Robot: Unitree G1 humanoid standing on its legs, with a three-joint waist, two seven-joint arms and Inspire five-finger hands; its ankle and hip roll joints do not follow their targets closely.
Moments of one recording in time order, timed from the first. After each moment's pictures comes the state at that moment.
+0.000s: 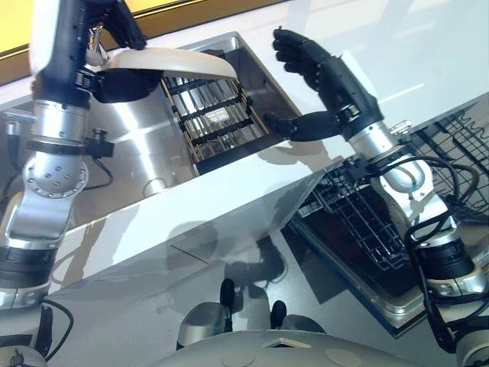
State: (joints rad) left arm -0.34 0.83 0.00 -0.23 -0.01 -0.18 0.23; right arm -0.44 -0.62 0.22 -0.23 0.25 -0.02 0.13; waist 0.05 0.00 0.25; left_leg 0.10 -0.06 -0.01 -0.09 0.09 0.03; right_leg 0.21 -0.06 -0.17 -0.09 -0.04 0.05
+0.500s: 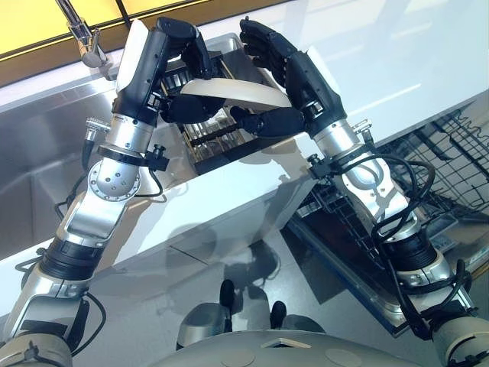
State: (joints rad) left arm -0.40 0.68 -0.17 -0.23 -0.04 -0.15 0.17; right arm -0.52 -0.52 0.32 -0.22 0.20 0.02 -0.02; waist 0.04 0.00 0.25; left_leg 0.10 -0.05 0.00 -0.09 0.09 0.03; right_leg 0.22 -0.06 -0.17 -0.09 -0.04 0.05
